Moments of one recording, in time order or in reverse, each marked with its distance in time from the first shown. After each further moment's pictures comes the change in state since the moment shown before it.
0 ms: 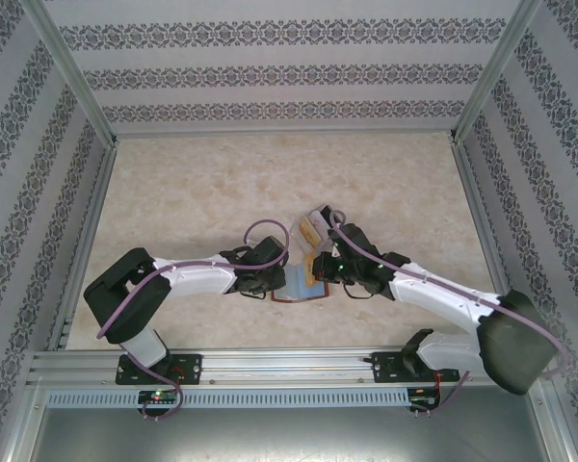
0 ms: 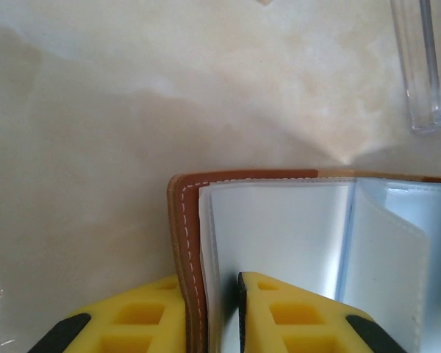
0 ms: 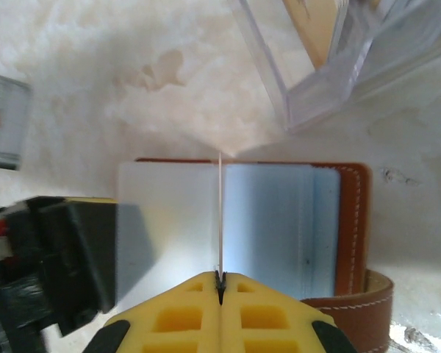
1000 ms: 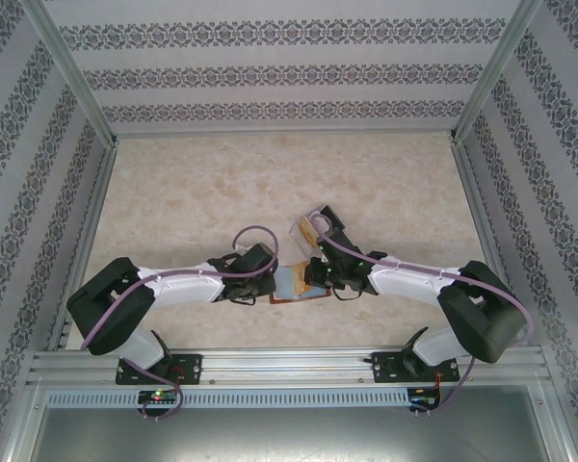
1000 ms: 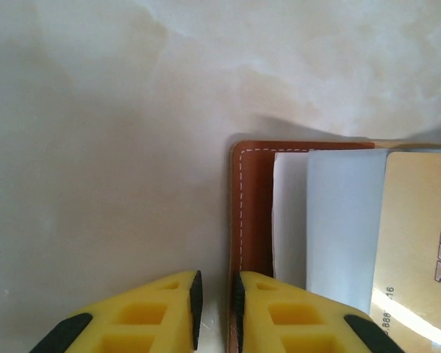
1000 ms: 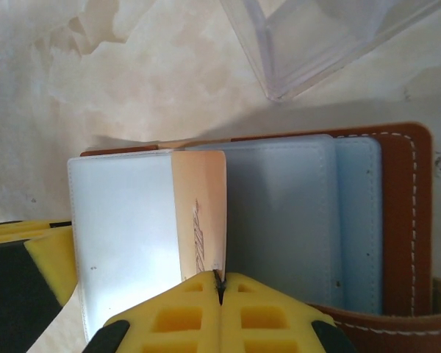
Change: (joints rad) left arm 0.000 -0.105 -0.106 -0.003 -0.040 -0.004; right arm 0.027 0.196 0.003 0.108 -0.012 0.055
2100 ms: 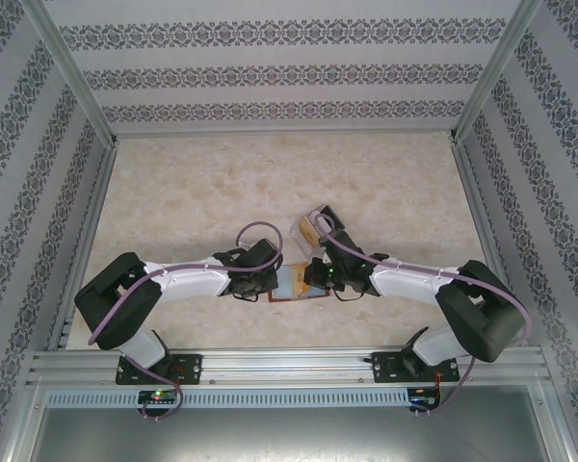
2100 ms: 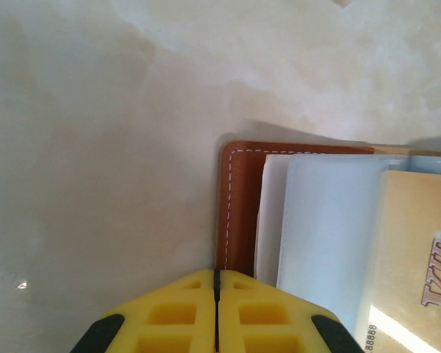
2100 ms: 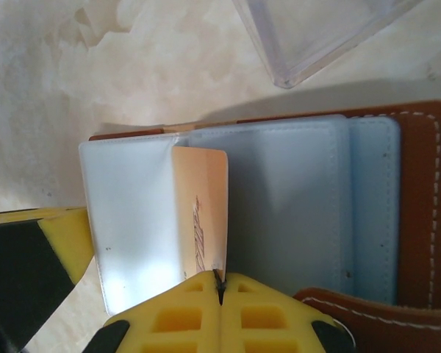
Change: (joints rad) left arm 0.006 0.049 0.071 -0.067 0.000 0.000; right arm -0.020 0.006 -0.035 0.063 -0.073 0.025
